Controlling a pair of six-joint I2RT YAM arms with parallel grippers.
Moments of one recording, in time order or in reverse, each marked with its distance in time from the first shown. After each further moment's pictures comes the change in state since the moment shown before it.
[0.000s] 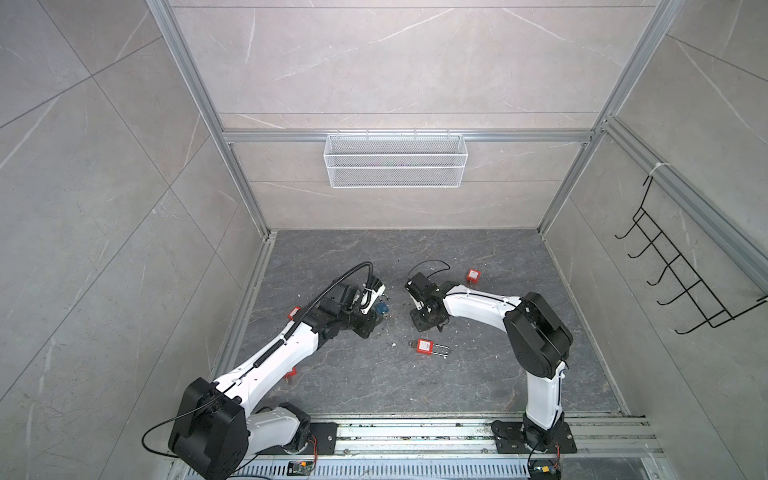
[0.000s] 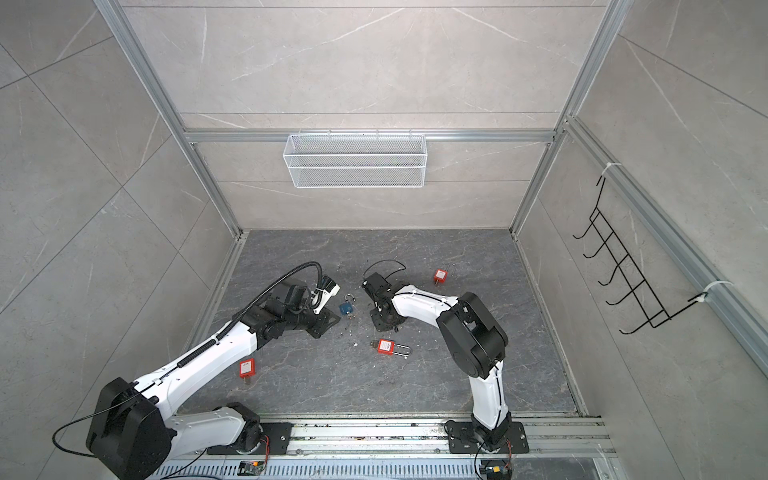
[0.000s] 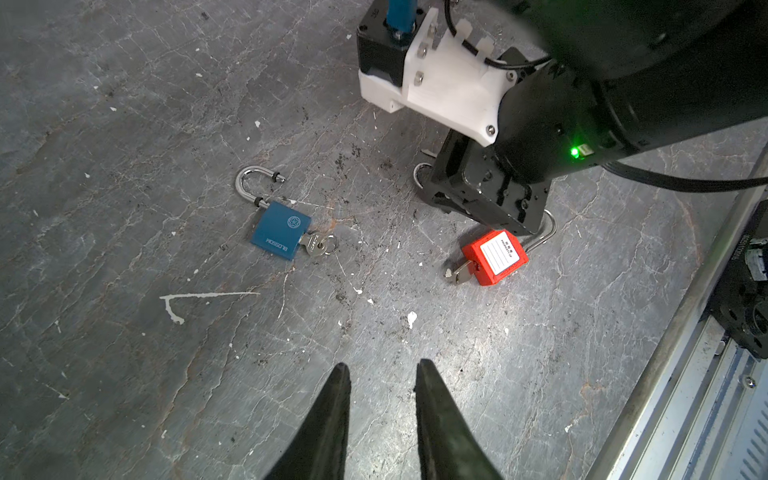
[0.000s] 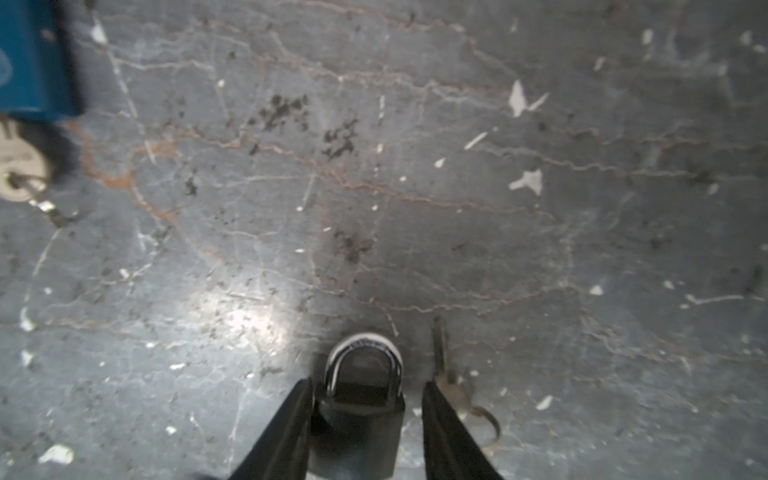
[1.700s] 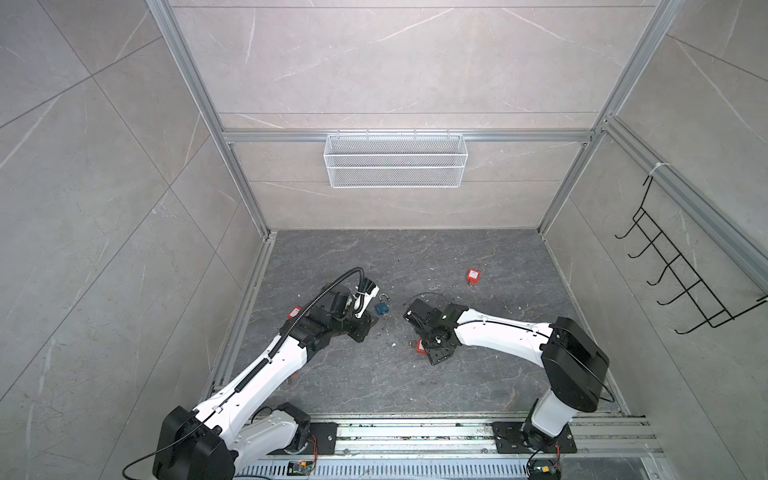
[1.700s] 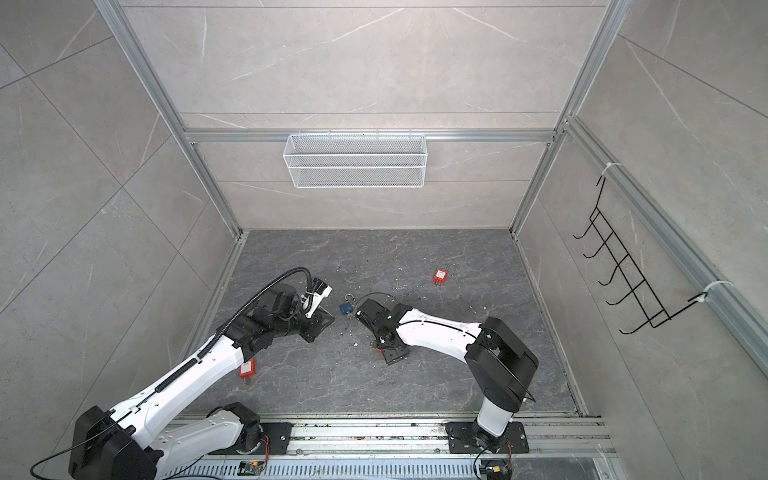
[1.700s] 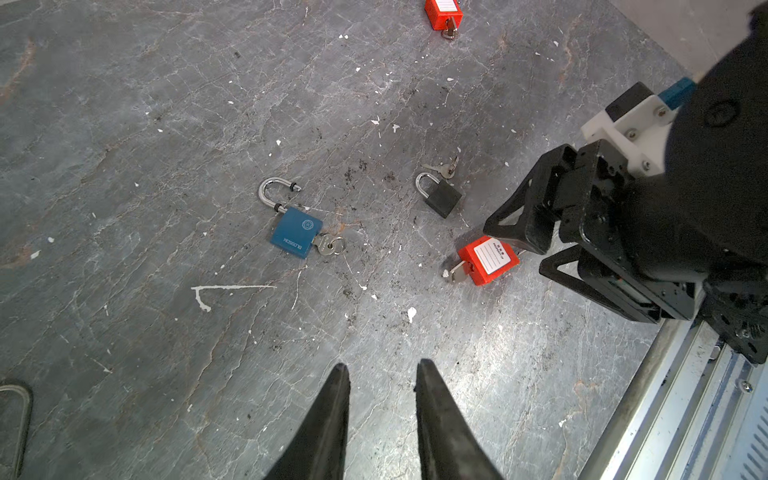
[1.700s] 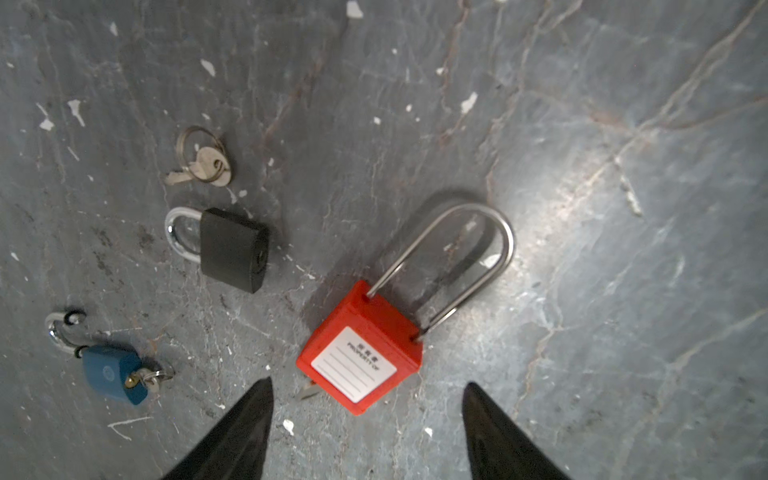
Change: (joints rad) left arm 0.000 -0.150 -0.052 -0.007 -0.029 -0.014; right arm 0.193 -0.257 -0.207 -0.105 0.058 1.752
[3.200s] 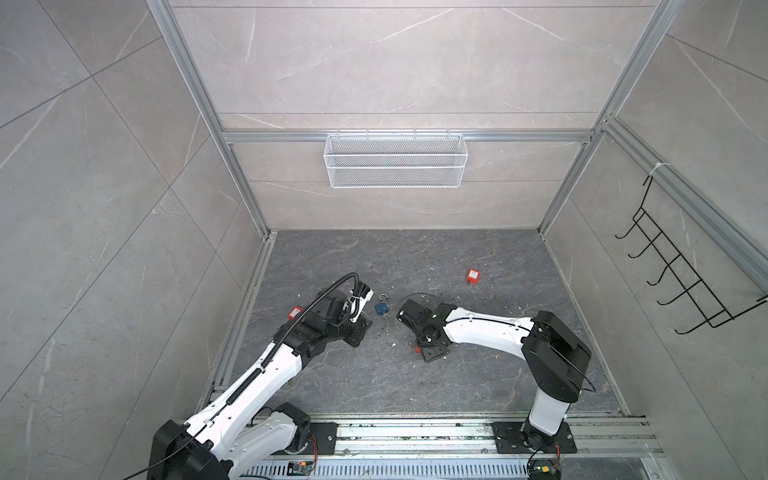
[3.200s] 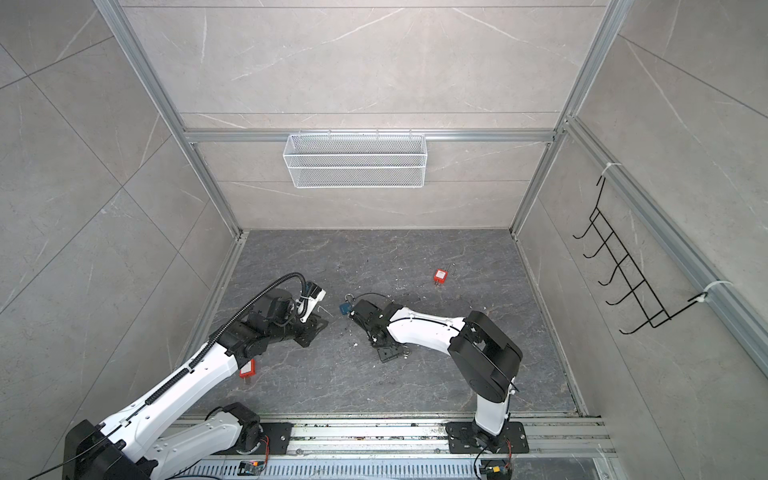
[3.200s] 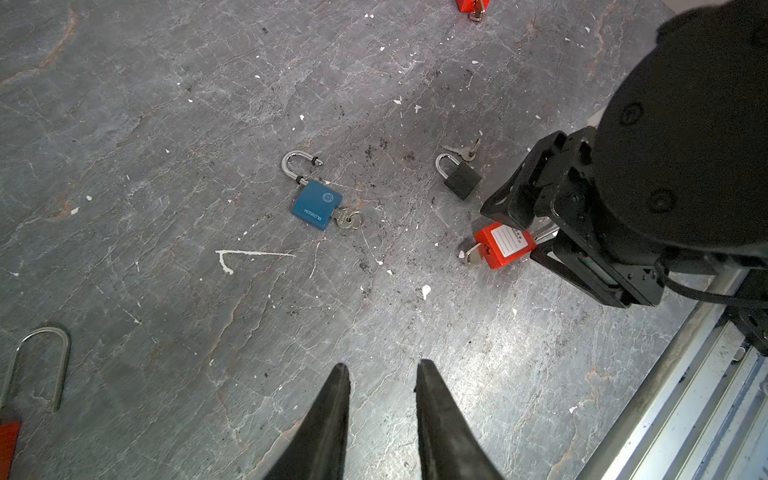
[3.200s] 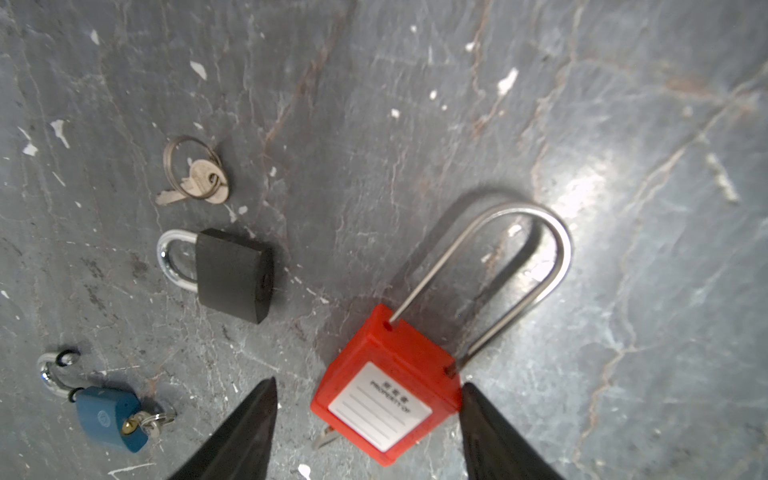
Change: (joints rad) left arm 0.000 -0.058 -0.022 -0.060 -0.061 -0.019; right arm 0.006 0.096 0.050 0.023 0.037 0.051
